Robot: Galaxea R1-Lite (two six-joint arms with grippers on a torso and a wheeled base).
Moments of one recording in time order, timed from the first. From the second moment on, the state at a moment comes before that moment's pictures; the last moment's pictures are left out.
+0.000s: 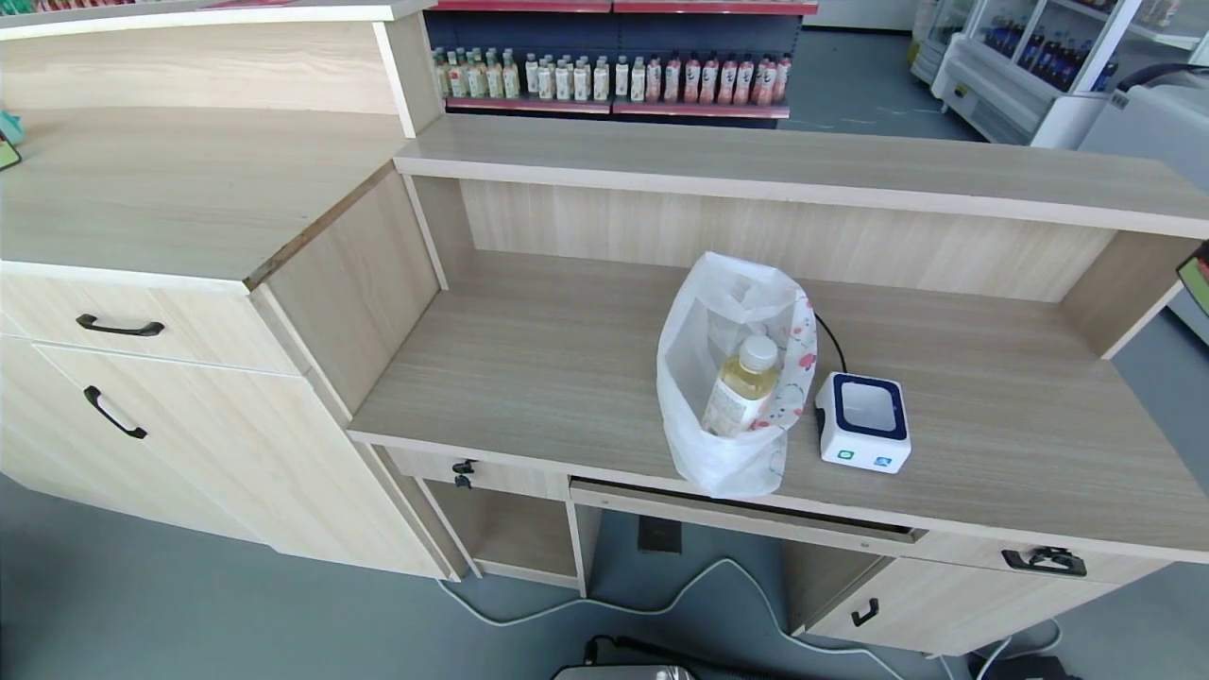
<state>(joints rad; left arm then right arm) 0.00 0.00 0.00 0.01 -0.04 -0.02 -0.46 1.42 -0.66 -1.01 0.36 -0.54</state>
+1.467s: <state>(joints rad) 0.00 0.00 0.00 0.01 -0.04 -0.02 0.07 2.22 -1.27 -0.99 0.37 -0.16</state>
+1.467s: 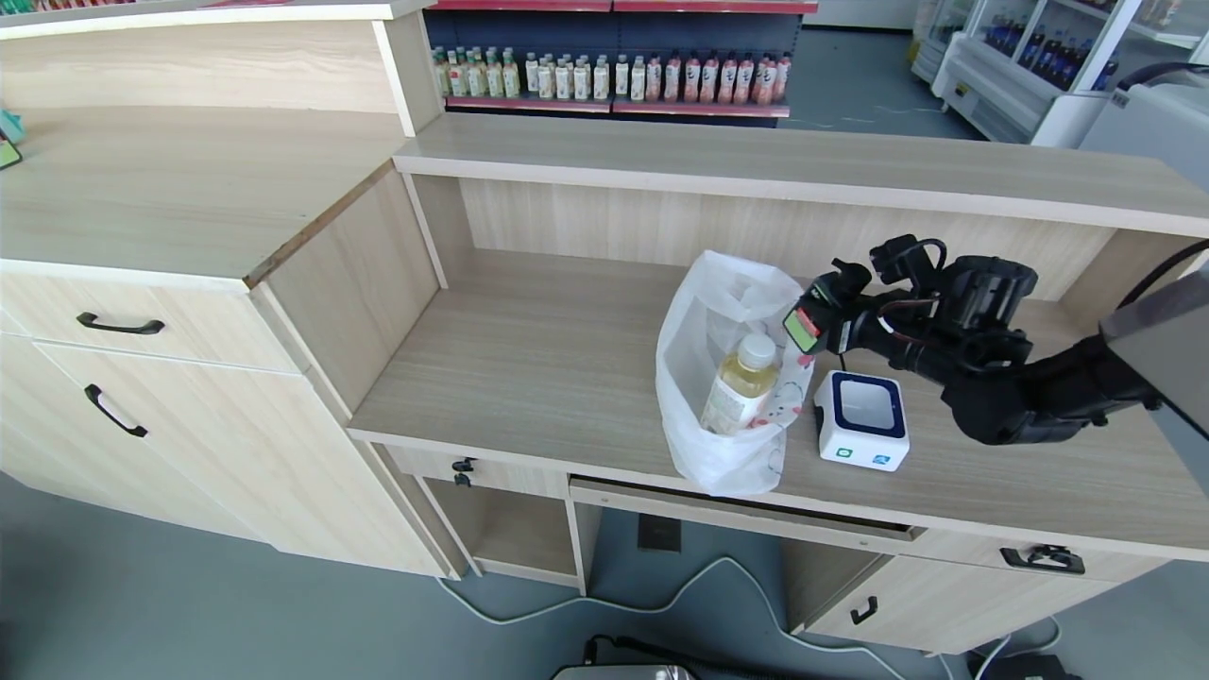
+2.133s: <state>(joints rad) 0.00 0.00 0.00 0.01 -0.04 -0.02 0.14 2.41 -1.41 -0.96 0.37 -0.16</state>
